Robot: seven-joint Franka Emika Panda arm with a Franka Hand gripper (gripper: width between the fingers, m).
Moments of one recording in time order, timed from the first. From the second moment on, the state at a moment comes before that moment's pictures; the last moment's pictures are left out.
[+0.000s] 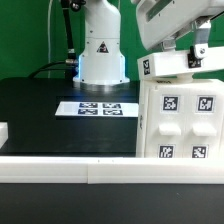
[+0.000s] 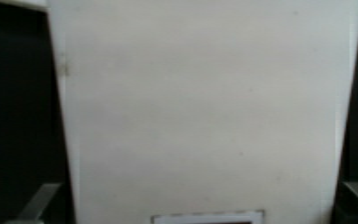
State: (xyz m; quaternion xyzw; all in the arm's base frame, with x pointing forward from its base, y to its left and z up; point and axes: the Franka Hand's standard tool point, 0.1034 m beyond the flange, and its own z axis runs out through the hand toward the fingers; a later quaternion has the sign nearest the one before) arm 0.603 0.087 0.157 -0.73 0.66 -0.06 0.18
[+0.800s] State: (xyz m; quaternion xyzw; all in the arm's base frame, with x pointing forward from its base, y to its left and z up) arm 0.602 0.085 0.156 -0.49 0.85 0.01 0.21
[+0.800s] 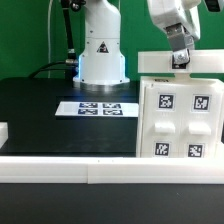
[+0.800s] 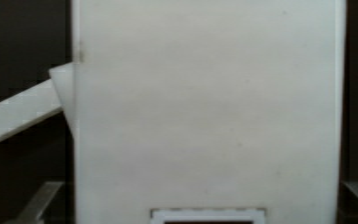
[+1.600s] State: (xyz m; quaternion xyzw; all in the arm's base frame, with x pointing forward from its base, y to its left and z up) arm 0.600 0.083 0.164 -0.47 0.86 0.02 0.21
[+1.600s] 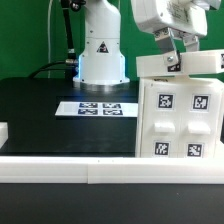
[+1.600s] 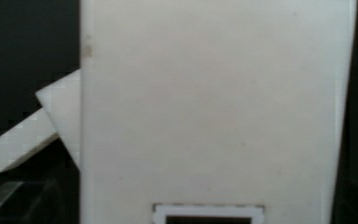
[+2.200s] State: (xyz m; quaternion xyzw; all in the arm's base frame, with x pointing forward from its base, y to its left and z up) arm 0.603 0.084 0.180 -0.50 0.84 0.01 0.22
